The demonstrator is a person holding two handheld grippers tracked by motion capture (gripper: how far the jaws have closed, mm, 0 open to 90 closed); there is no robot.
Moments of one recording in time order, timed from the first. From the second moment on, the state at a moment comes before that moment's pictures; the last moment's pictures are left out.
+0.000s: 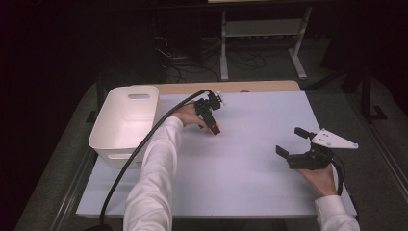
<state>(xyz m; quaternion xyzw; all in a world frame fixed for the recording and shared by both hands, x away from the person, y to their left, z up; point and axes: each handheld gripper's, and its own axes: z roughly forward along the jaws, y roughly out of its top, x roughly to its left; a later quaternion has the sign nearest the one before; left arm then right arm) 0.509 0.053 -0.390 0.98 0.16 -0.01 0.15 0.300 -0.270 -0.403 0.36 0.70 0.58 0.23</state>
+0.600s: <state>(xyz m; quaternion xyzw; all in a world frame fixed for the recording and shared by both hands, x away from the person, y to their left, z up) 0.509 0.044 -0.403 0.98 0.15 -0.01 0.11 0.299 -0.273 -0.403 0.36 0.70 0.58 0.23</state>
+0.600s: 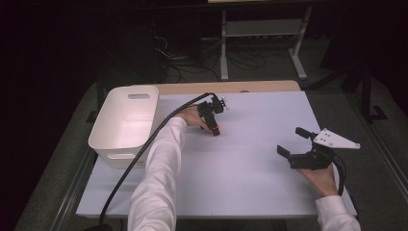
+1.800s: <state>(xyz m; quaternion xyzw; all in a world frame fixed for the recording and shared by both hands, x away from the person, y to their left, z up) 0.500 0.038 -0.380 0.98 0.13 0.02 0.14 0.299 -0.274 -0.403 0.36 0.69 0.58 0.23</state>
